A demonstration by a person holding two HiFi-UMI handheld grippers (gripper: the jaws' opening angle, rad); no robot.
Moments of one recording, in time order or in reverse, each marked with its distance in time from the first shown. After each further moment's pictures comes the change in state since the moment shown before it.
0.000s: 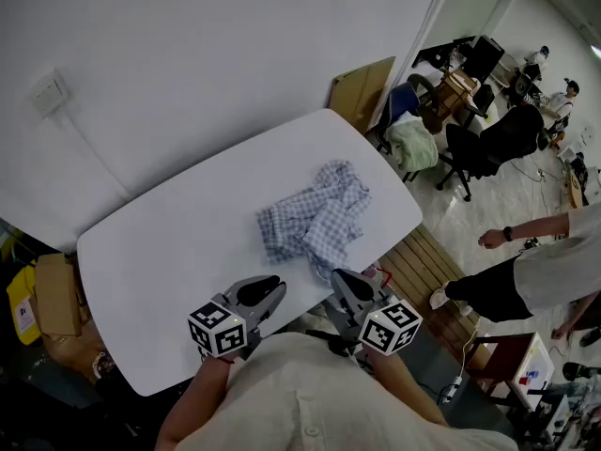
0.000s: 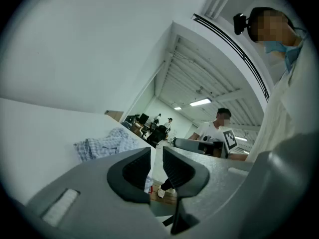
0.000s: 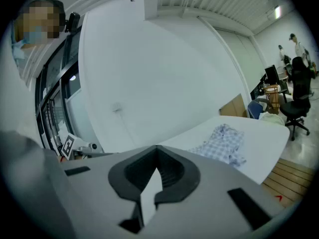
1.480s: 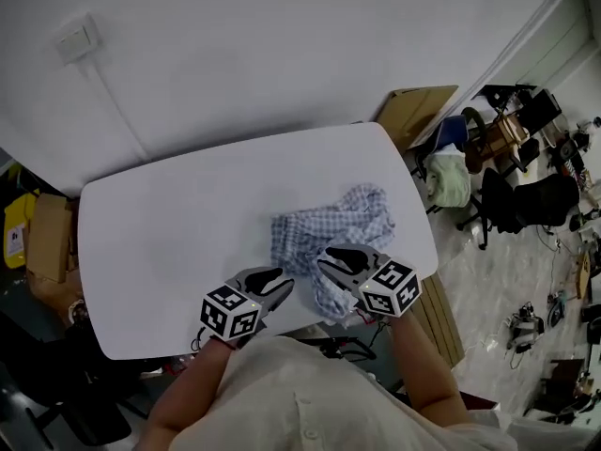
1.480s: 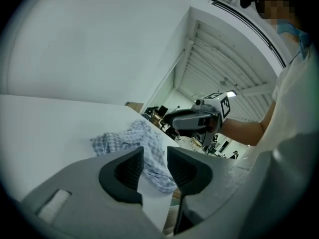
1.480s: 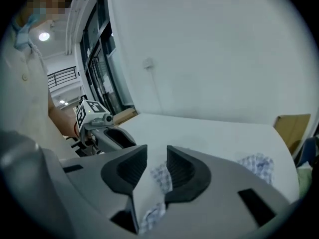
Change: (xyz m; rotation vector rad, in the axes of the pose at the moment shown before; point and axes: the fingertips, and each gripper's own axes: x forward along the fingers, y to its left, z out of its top) left arm 0.059 0.069 -0.009 -0.078 0.107 0.231; right arm 0.118 -0.037 0.016 -0.439 0.529 0.471
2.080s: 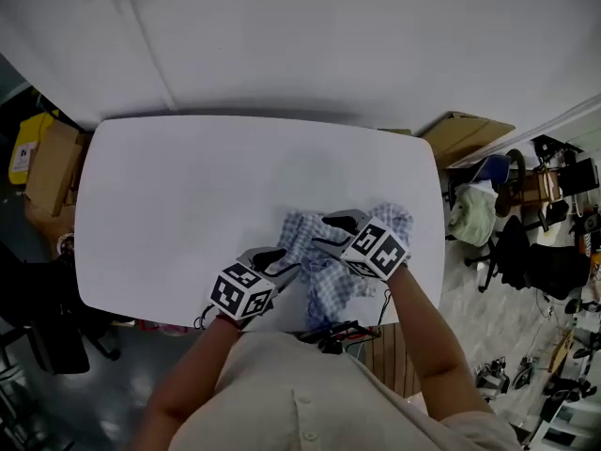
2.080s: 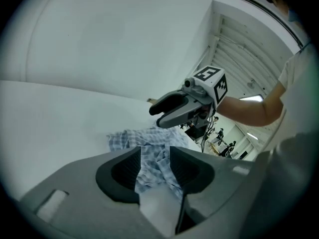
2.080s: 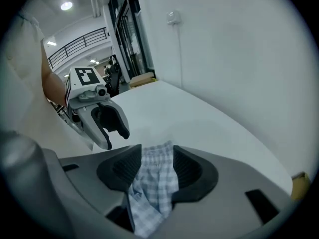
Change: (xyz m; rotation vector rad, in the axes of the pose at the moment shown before) left arm 0.046 0.071 0.000 -0.151 0.024 0.216; right arm 0.106 -0.072 -0.004 -0.368 0.404 0.258
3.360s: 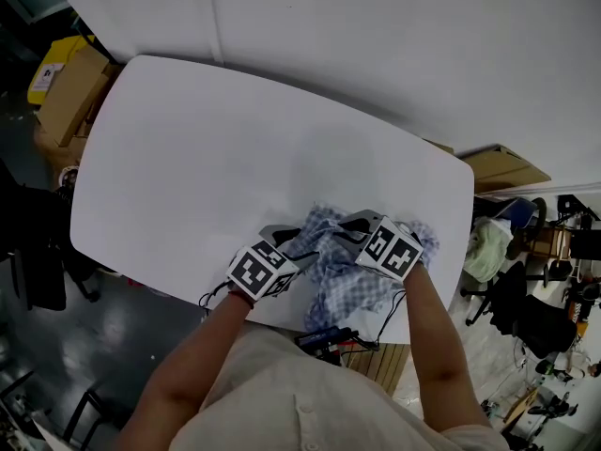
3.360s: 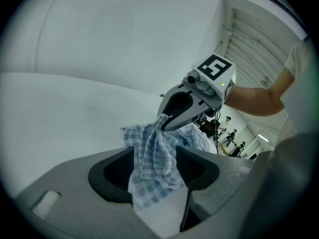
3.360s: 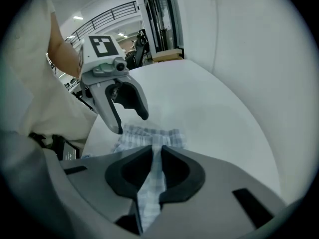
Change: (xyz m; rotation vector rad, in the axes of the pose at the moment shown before) left arm 0.029 0.052 -0.018 -0.053 0.033 0.115; right arm 0.057 -0.005 -0.028 -0.304 0.230 0.200
